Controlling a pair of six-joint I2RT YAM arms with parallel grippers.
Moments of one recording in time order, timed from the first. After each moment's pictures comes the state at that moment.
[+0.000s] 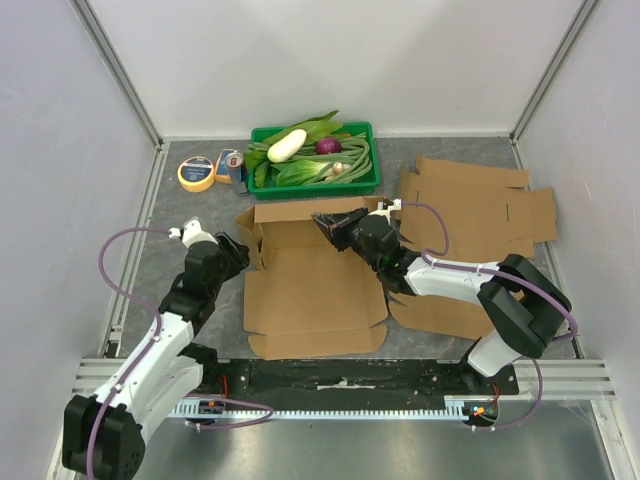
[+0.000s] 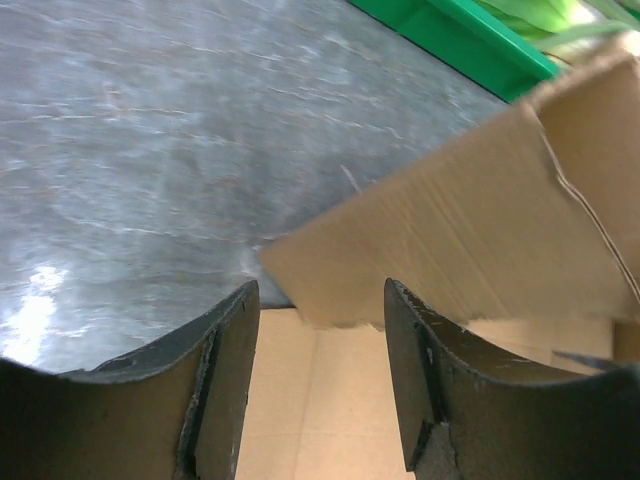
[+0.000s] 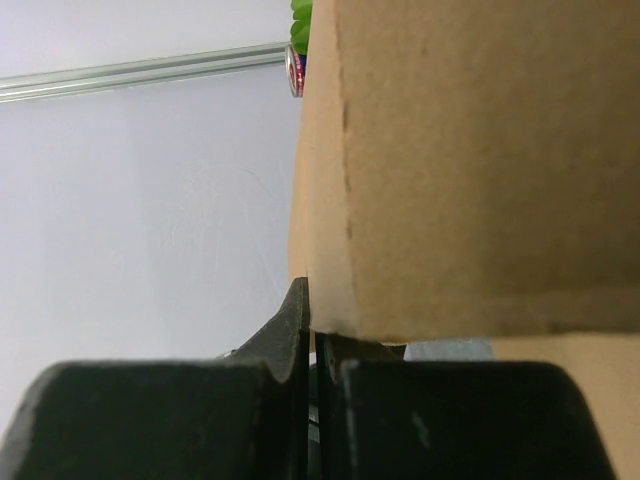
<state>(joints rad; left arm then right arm) -0.27 0.80 0.42 -0.13 -0.27 -0.69 0.81 1.58 0.78 0.58 0.24 1.63</state>
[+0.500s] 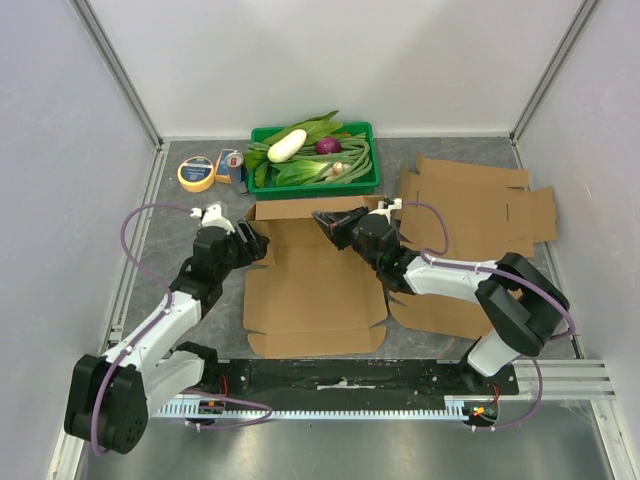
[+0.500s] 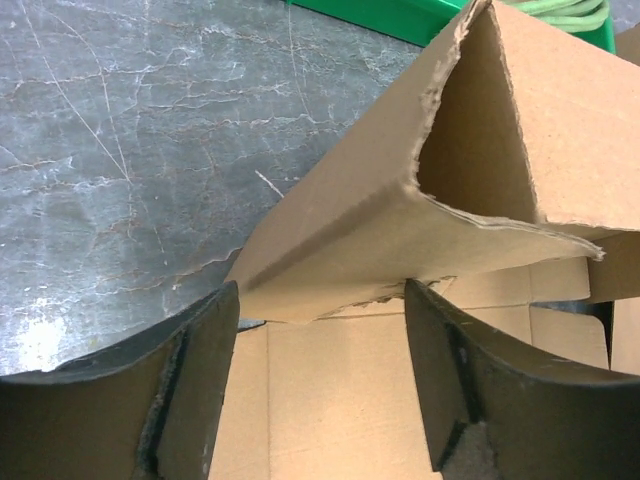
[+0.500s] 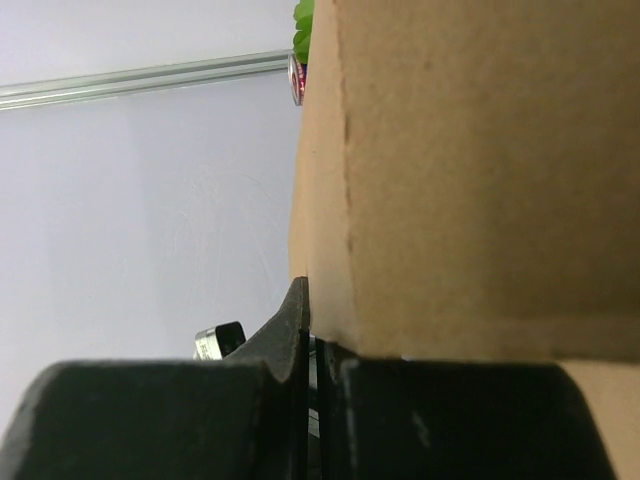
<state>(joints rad) -0.28 0.97 0.44 0.06 -0.03 -0.56 0.81 1.59 0.78 0.60 0.24 1.63</state>
